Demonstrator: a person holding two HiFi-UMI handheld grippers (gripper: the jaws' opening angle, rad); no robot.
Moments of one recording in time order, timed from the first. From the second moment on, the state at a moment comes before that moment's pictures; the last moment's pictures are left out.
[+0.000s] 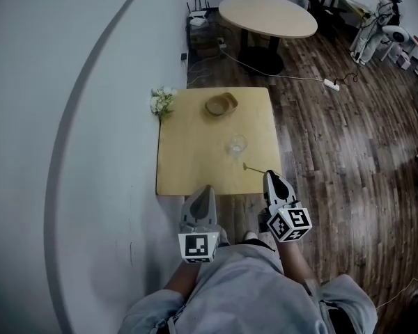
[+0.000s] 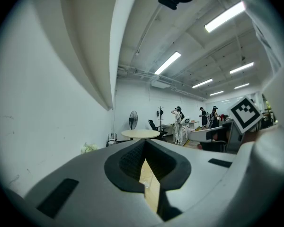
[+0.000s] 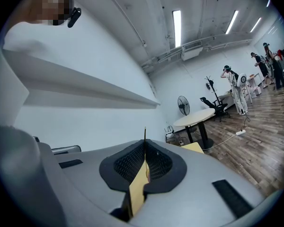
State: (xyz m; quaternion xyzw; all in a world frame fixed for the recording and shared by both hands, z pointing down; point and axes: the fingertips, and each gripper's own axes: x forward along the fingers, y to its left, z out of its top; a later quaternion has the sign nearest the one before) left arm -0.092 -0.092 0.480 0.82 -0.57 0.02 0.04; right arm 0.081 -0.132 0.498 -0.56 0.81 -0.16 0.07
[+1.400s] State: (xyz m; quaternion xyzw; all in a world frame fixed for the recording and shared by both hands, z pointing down) left arm -0.052 -0.063 0.465 0.80 -0.60 0.03 0.02; right arm 0.134 -0.092 0.462 -0.53 0.83 -0.14 0.09
